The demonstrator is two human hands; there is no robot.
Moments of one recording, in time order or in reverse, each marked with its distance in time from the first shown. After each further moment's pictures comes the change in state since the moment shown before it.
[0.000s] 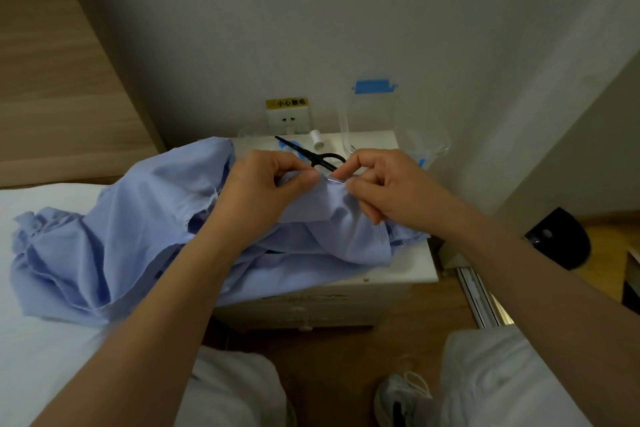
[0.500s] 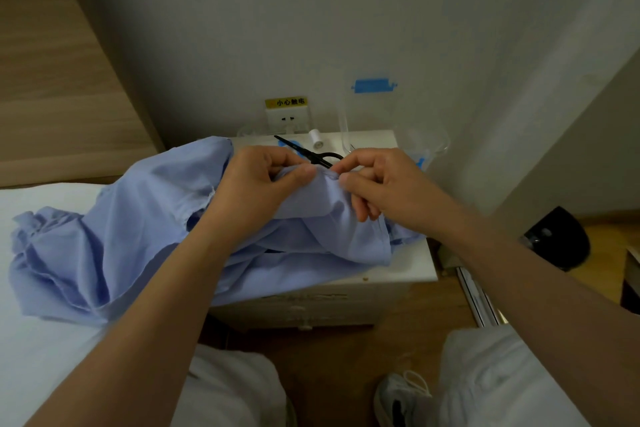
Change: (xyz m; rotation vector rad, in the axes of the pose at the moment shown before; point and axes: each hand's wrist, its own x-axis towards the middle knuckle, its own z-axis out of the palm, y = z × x) left_hand -0.003 0.008 -0.004 -0.127 0.008 -0.054; right_hand 0.001 -0.002 0.005 0.095 0.034 -0.014
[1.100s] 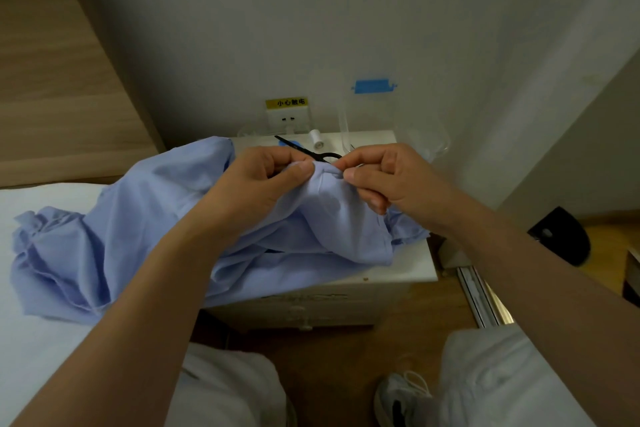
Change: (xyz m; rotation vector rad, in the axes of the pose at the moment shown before) left_hand -0.001 0.007 -0.008 -0.248 -0.217 -0.064; right_hand -0.001 -0.002 -0.009 0.202 -0.061 0.021
